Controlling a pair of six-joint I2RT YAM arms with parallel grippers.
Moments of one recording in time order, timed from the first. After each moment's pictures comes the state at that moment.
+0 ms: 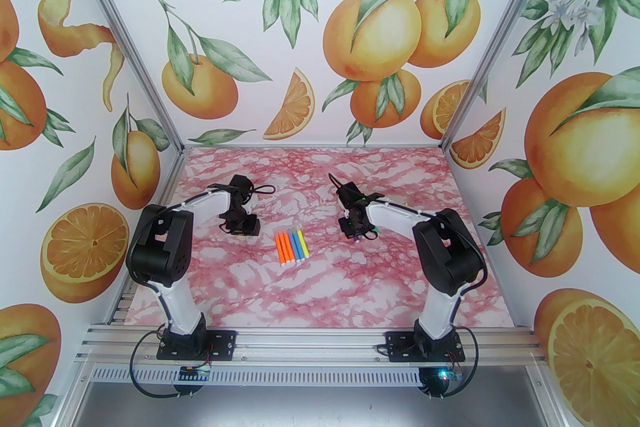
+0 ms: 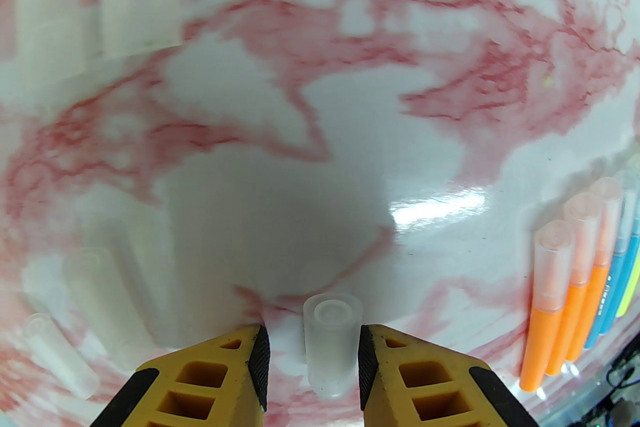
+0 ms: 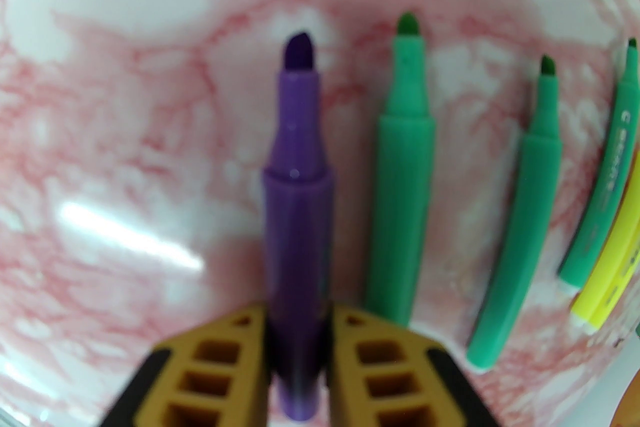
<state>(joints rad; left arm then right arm) -0.22 1.85 1.16 -0.78 0.11 -0.12 0.48 1.85 1.15 -0.62 0.10 0.16</state>
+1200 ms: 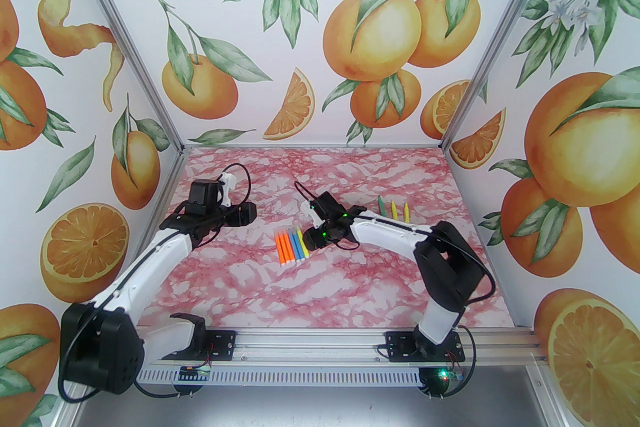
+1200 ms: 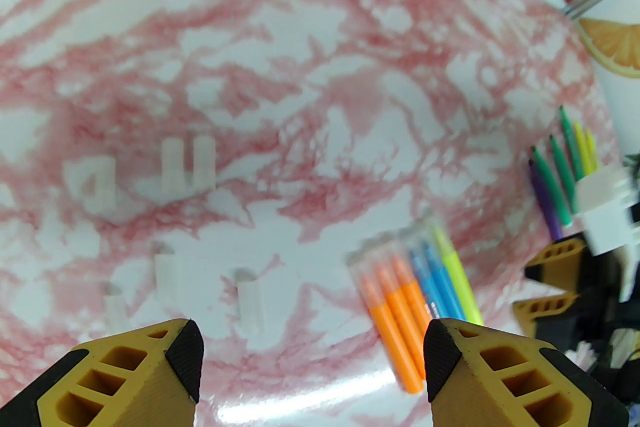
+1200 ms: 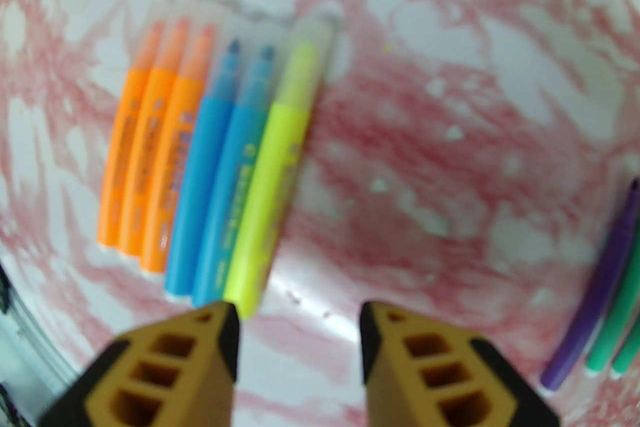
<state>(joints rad) -0.16 1.18 0.85 -0.42 0.22 -0.24 0.74 1.81 1.15 -0.45 -0.18 0.23</state>
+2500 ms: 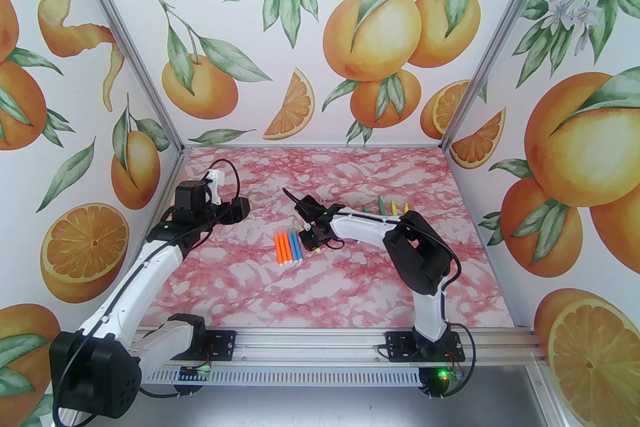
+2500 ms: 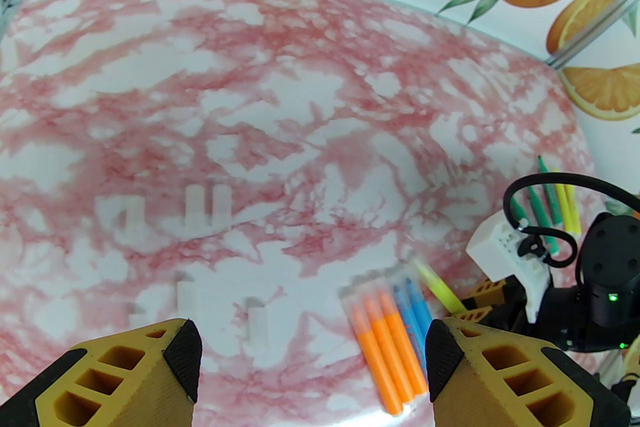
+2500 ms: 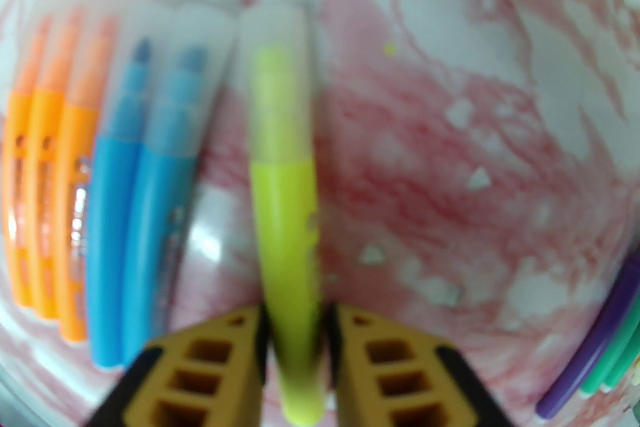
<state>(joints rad) -0.12 1.11 0.81 -0.37 0.25 -0.26 0.78 1.98 1.29 -0.56 0.00 0.22</state>
